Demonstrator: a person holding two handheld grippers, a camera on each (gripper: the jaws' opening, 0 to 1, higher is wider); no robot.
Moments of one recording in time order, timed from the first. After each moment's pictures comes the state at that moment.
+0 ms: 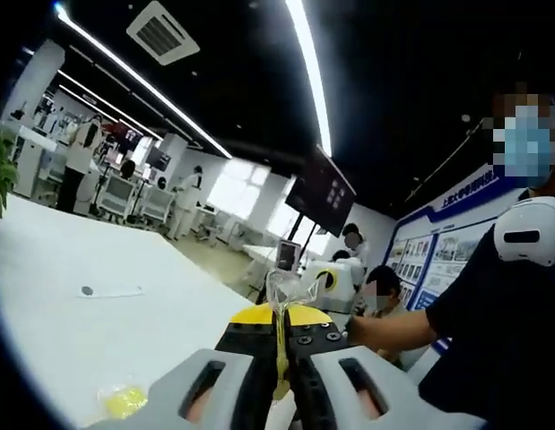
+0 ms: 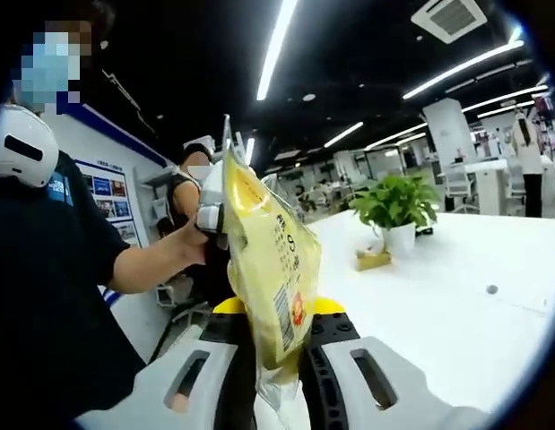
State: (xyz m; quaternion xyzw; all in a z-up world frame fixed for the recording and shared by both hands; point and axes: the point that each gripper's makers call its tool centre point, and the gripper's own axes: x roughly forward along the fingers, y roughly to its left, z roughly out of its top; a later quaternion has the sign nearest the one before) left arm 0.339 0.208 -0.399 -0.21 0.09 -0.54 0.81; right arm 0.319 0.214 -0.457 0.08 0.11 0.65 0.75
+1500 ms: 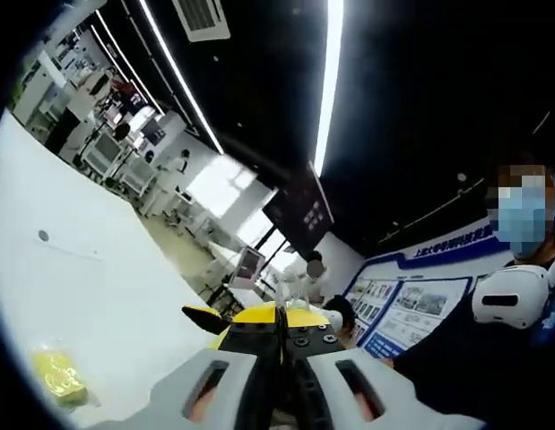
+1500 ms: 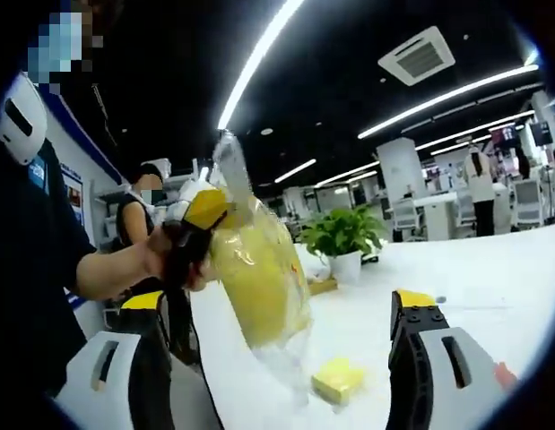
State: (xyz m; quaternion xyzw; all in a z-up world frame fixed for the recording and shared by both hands) left arm 0.325 0.183 -0.386 -0.36 0.12 -0.55 0.74; right arm 0.327 0.169 -0.434 0.13 -0.03 0.53 0.84
